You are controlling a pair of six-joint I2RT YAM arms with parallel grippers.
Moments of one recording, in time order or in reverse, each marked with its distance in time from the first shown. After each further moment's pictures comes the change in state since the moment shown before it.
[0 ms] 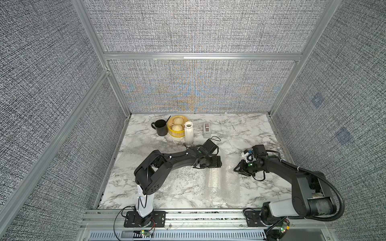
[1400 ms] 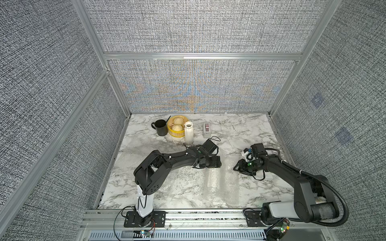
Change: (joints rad) left arm 0.001 -0.004 -0.003 -0.006 -0.006 0.013; right arm 0.043 -0.020 0.044 -0.065 0.109 0.003
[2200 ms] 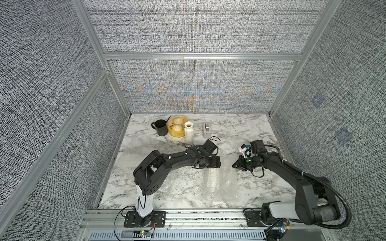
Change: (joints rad) left arm 0.000 -0.008 -0.010 0.004 -0.008 0.002; right arm 0.036 -0.052 0.055 0.006 -0.137 0.027
